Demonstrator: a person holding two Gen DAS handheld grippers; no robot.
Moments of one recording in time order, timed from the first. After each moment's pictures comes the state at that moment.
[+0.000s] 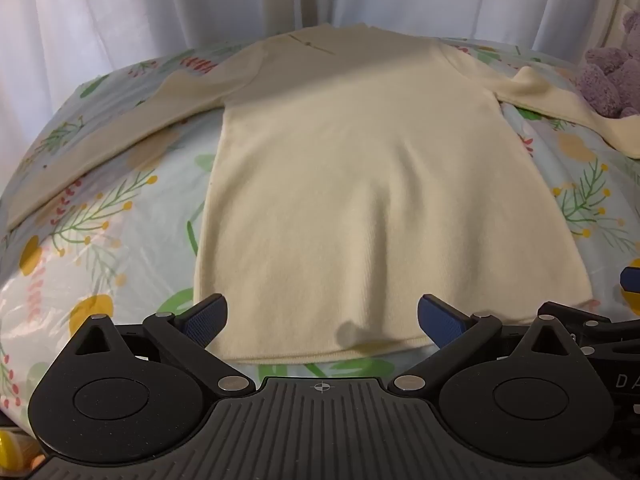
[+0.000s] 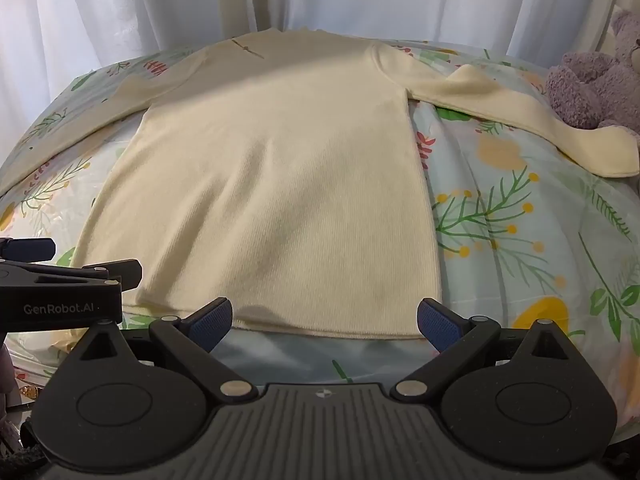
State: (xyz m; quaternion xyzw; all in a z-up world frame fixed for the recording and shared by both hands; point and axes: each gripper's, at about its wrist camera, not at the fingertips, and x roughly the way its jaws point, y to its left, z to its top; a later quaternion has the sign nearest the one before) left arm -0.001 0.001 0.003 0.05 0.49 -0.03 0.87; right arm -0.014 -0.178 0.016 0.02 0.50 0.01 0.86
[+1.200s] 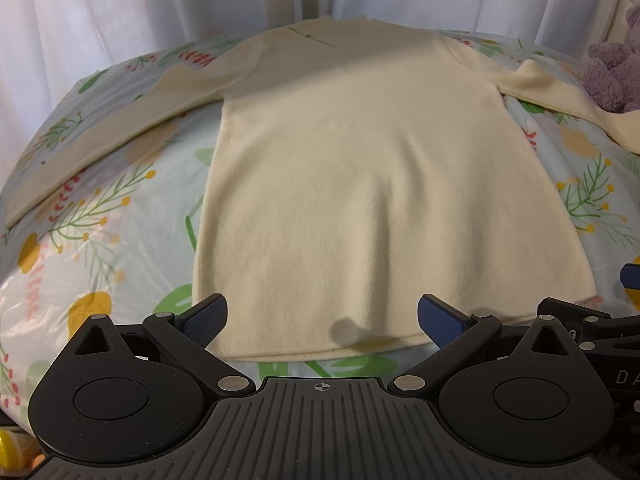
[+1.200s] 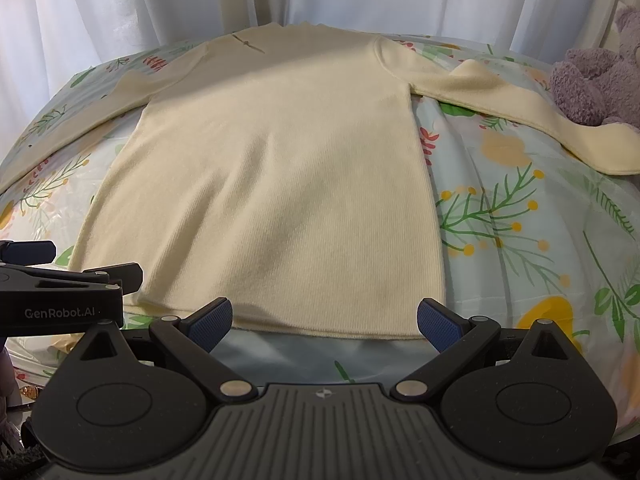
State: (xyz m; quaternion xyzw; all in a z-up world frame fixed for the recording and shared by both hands) left arm 0.002 0.002 -0.004 0.05 0.49 -0.03 0.87; right arm -0.010 -0.179 0.009 0.03 0.51 0.02 0.86
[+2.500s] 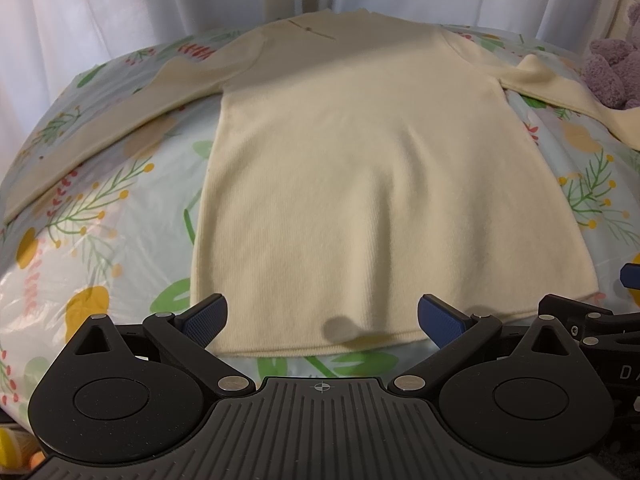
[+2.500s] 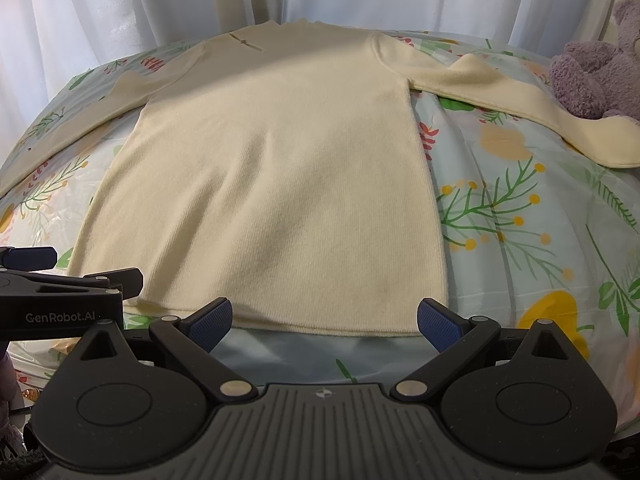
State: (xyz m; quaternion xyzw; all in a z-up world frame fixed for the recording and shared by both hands) left arm 0.003 0.002 -0.007 0.05 0.50 -0.03 0.86; right arm -0.010 -0.179 0.005 0.03 0.51 0.01 0.86
